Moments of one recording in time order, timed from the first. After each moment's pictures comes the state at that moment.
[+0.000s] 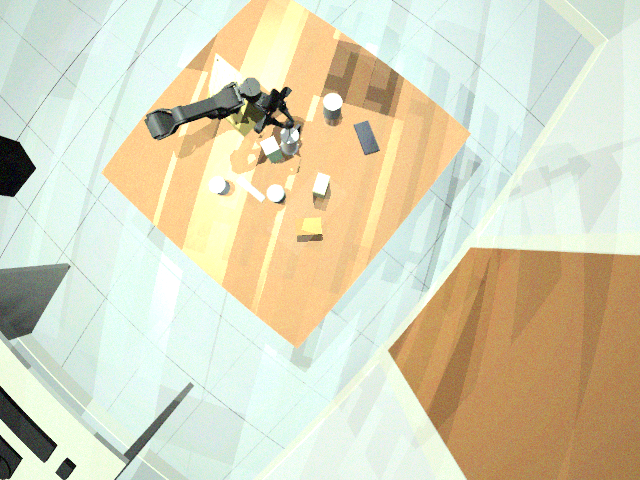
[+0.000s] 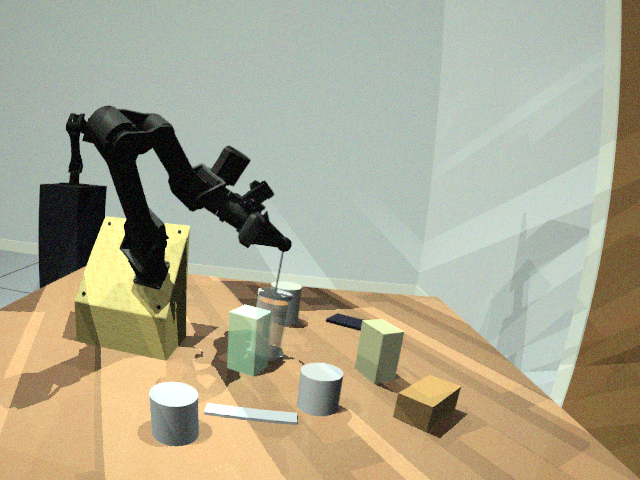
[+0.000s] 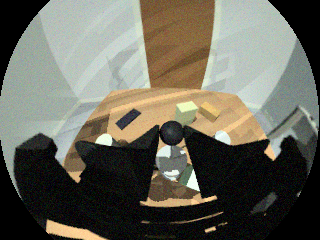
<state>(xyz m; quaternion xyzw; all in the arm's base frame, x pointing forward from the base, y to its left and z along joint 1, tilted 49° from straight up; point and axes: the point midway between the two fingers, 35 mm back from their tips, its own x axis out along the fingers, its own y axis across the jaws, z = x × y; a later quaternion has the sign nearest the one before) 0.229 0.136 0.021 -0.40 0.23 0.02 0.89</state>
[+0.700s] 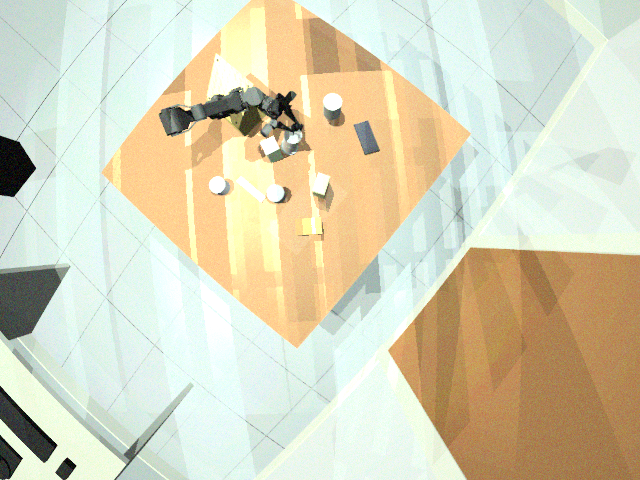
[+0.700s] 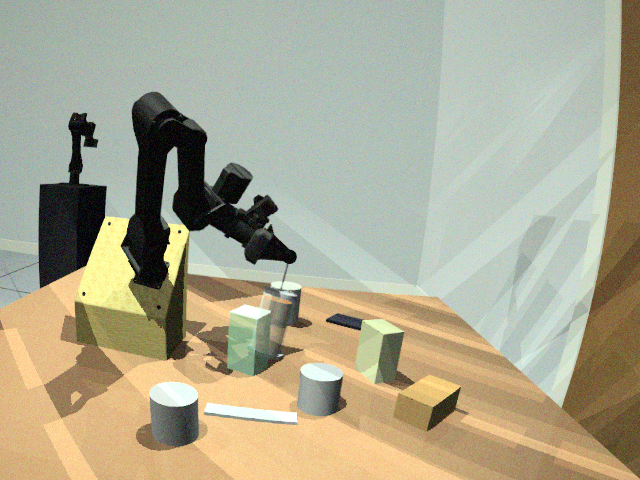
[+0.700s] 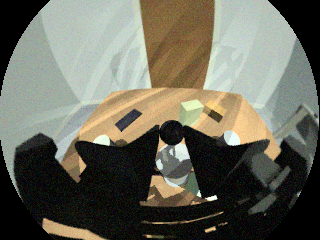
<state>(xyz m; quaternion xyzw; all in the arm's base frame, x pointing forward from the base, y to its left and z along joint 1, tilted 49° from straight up) 0.242 0.123 -0.007 -0.39 0.22 0.03 0.89</state>
